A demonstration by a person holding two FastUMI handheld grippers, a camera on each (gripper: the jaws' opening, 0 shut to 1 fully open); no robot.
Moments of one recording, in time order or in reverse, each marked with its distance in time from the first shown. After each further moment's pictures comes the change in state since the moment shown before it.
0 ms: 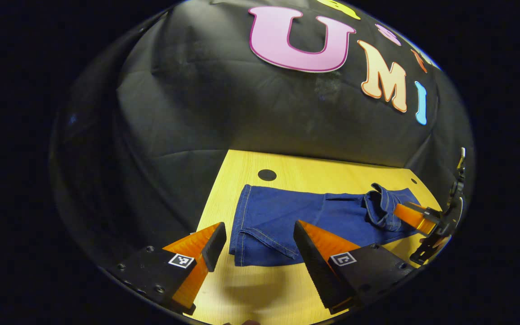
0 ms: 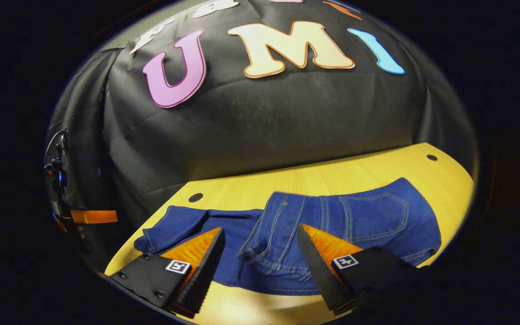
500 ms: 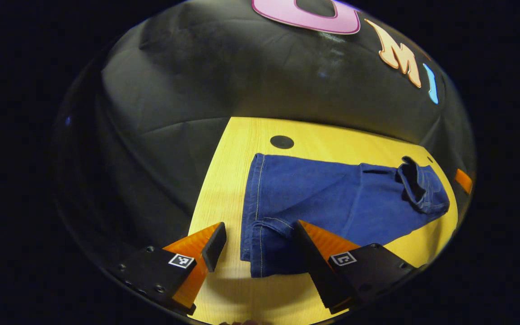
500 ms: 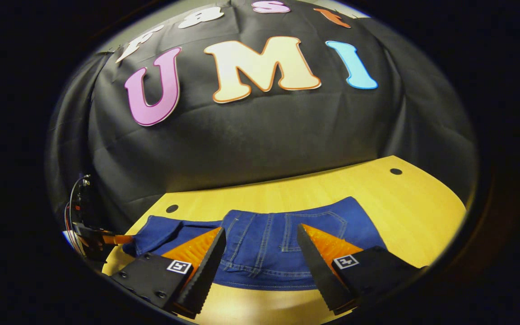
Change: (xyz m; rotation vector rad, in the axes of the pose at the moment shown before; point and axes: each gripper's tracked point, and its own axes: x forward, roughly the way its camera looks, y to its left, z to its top) left arm 0.070 0.027 -0.057 0.045 0.179 0.015; right arm -0.054 -0.071 0.033 0.021 -0.046 -0.160
